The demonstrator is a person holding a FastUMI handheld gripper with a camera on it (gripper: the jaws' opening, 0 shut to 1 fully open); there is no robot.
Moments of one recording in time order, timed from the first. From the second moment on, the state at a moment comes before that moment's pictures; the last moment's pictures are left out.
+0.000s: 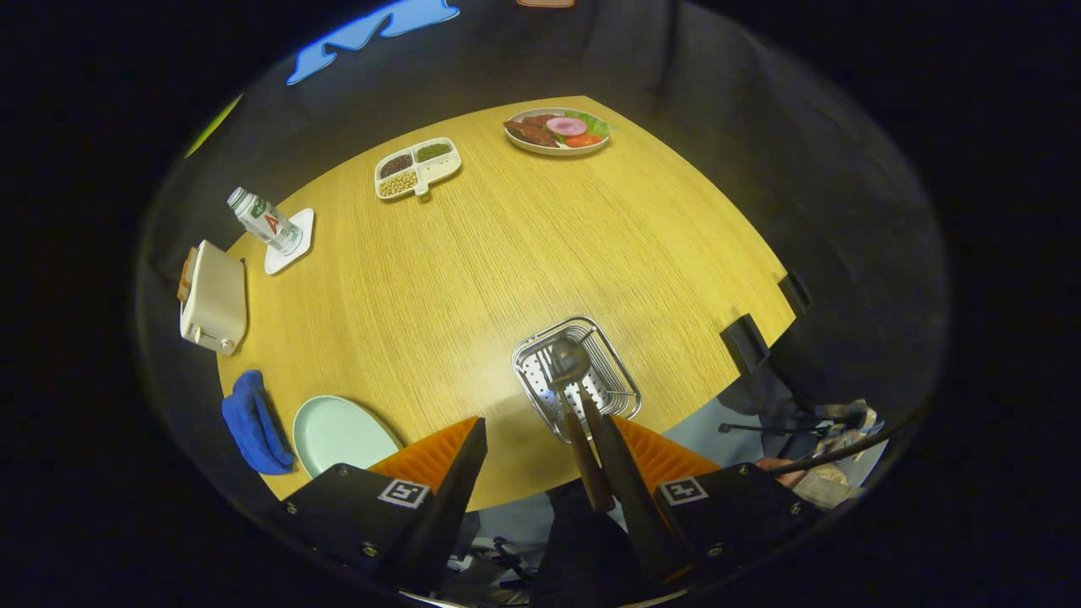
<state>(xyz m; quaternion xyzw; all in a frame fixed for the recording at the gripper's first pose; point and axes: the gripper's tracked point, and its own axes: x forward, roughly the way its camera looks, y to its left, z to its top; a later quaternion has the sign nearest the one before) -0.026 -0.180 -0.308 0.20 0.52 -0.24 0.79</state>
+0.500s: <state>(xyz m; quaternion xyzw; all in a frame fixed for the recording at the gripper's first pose) 0.002 -0.196 -0.271 0.12 0.41 -0.25 0.87</state>
